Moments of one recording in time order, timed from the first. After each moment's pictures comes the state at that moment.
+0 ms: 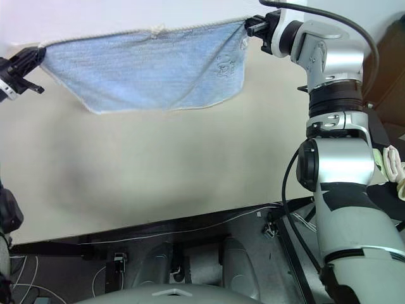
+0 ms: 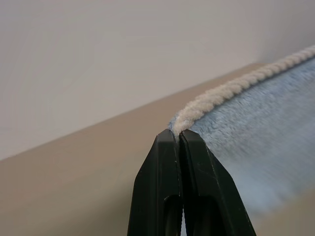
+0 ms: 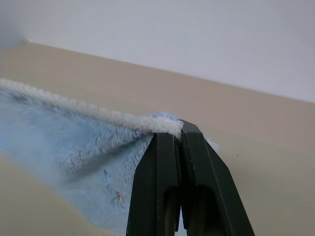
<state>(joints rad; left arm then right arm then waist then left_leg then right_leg) -0.97 0.88 0.29 0.85 -0.33 0.05 -0.94 -1.40 -0.51 -0.08 0.80 0.21 0.56 0.67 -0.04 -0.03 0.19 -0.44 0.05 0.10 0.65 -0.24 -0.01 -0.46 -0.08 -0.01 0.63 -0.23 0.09</state>
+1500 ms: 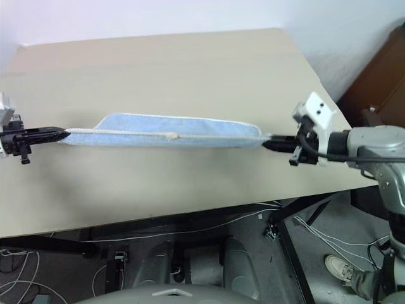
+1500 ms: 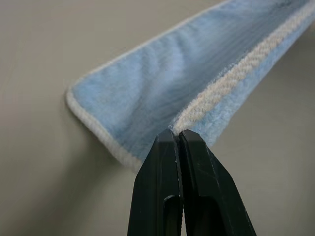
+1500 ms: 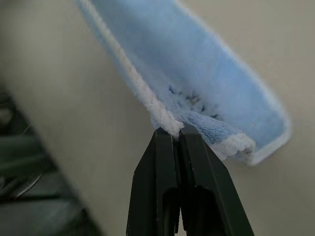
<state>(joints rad) -0.72 1.08 0.15 0.92 -0.30 0.13 -1.61 -0.35 -1.01 -0.20 -0.38 0.62 0.97 1.03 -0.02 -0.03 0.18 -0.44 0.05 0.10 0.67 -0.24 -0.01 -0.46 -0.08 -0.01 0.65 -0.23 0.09</state>
